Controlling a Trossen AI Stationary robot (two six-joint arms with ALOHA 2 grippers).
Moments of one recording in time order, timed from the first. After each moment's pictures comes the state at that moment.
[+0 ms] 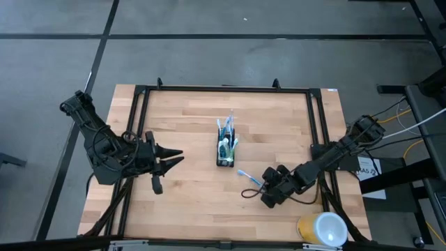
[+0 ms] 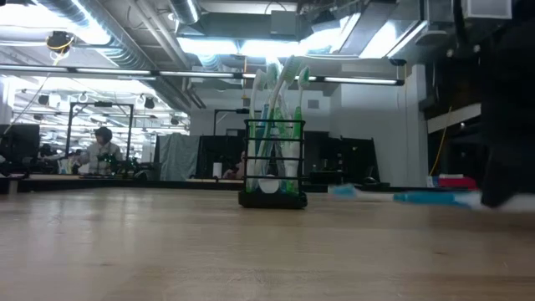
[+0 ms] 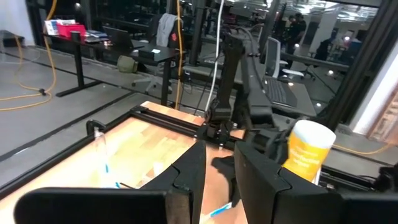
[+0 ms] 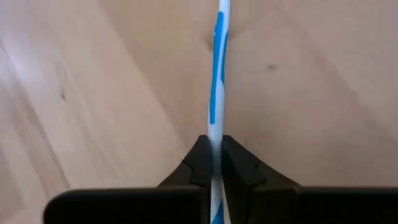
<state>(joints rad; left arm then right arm) -0.83 1.12 1.18 -0.29 -1.14 -0.42 0.63 1.59 0.72 -0.29 0.27 1.20</state>
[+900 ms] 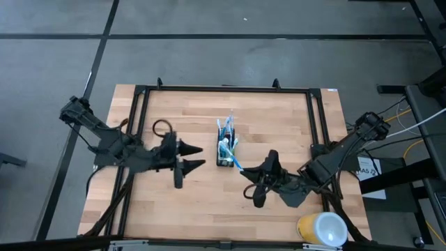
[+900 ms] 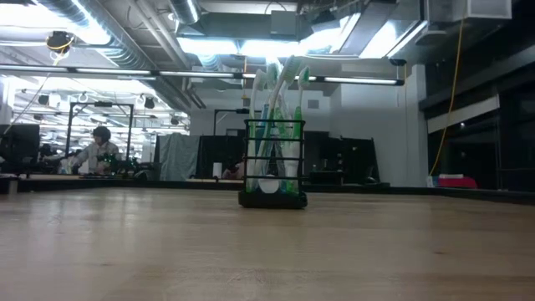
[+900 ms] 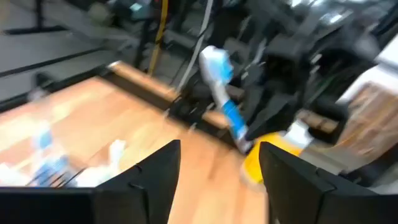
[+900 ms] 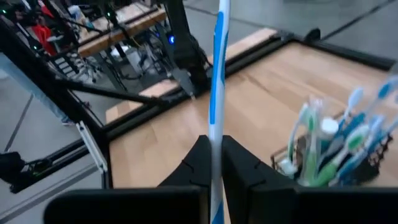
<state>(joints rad) -0.58 1.20 1.18 -0.25 -0.78 -0.62 0.69 1.50 1.31 -0.37 0.88 0.81</state>
